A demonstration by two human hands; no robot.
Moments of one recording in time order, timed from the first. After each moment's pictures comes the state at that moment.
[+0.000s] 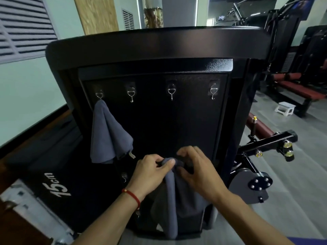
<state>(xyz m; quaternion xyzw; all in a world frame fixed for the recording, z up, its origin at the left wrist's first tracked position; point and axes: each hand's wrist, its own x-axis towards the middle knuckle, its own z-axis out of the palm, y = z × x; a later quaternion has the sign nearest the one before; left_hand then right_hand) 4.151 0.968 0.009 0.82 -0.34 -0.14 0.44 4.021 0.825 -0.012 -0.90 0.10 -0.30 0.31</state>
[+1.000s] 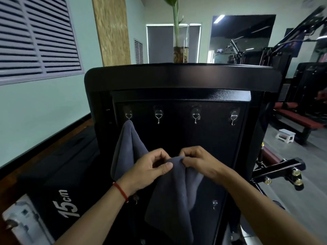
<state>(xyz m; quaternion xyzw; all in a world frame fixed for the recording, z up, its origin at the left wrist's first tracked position) 4.246 1.015 0.051 0.61 -0.55 -0.19 0.55 4.106 0.843 0.083 -0.87 0.03 -0.13 0.48</state>
